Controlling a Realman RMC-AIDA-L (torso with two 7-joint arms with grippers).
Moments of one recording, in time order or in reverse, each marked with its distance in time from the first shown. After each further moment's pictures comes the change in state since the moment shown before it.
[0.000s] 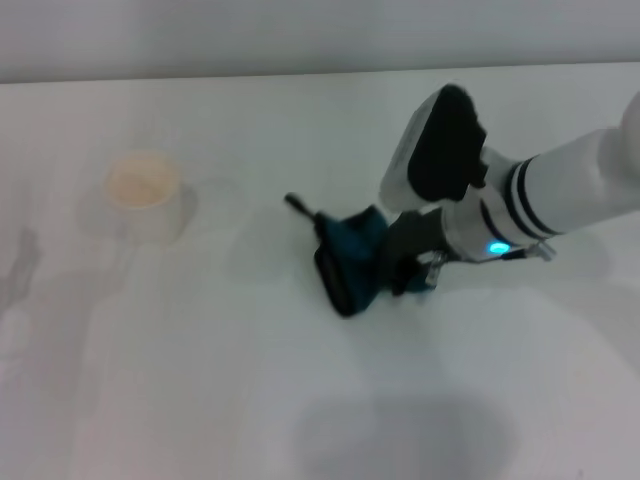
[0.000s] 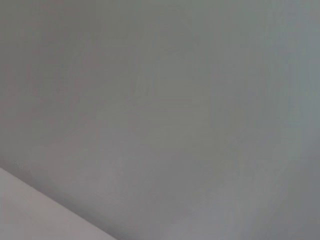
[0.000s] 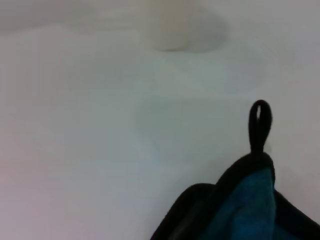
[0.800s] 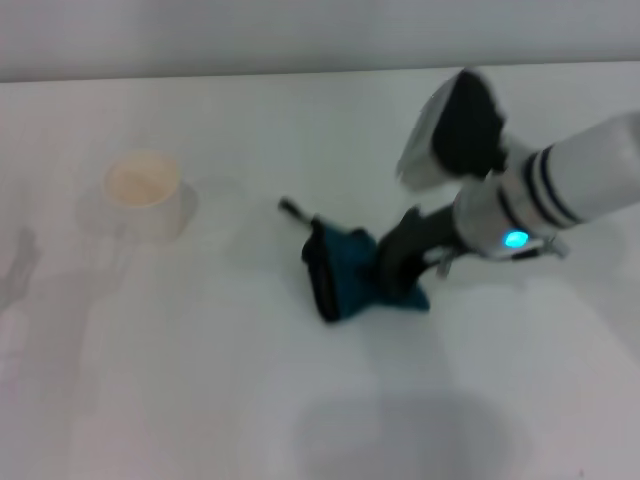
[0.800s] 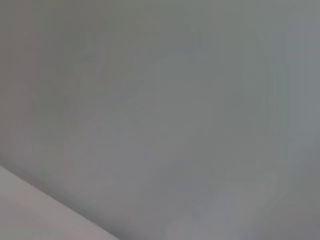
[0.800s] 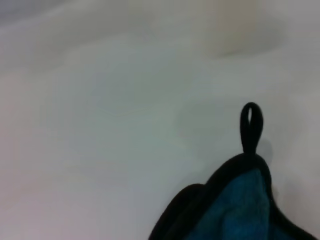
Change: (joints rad) left arm 0.000 0.002 0.000 0.000 0.000 0.003 0.000; right arm -0.017 0.003 0.122 -0.064 0.035 -0.164 -0.017
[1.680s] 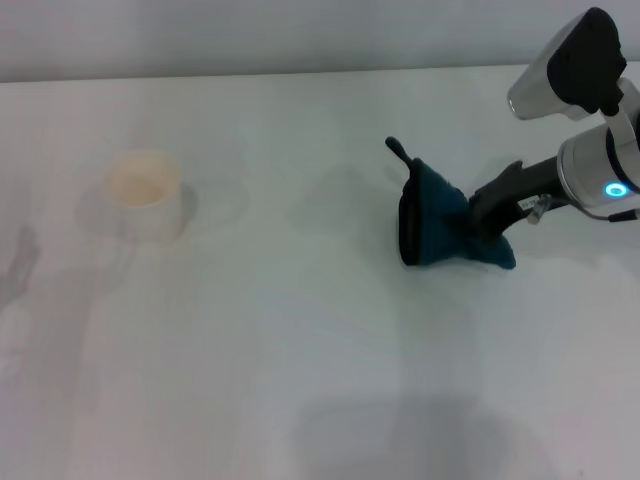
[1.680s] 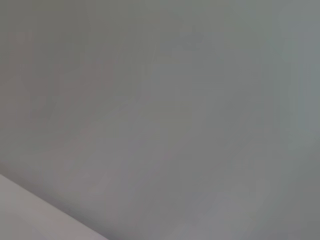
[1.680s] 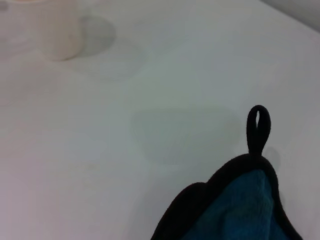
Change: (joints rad) left arm 0.000 -0.001 0.000 0.011 0.001 -0.004 0.000; right arm -0.025 -0.014 0.352 -0.016 -0.169 -0.135 -0.006
